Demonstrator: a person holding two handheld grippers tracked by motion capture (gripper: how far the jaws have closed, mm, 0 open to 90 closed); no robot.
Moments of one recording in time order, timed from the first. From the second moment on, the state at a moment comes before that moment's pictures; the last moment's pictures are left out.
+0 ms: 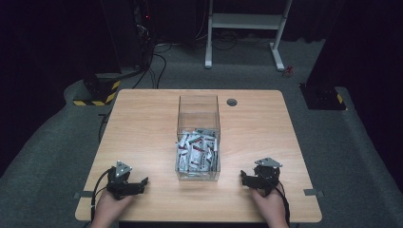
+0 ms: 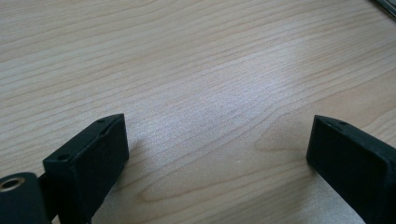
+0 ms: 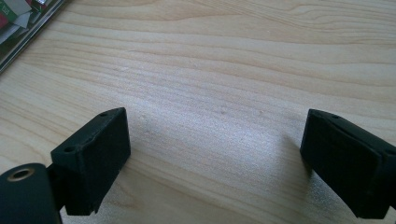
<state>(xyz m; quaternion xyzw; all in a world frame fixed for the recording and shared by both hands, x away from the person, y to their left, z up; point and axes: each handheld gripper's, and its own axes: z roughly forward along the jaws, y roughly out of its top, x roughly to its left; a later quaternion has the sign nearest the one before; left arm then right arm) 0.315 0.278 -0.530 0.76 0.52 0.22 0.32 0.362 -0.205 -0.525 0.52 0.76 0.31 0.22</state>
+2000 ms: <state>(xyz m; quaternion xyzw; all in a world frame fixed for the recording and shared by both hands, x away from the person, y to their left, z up) 0.308 0.270 -0.501 0.75 0.50 0.19 0.40 0.362 -0.209 -0.525 0.50 0.78 0.31 0.21</state>
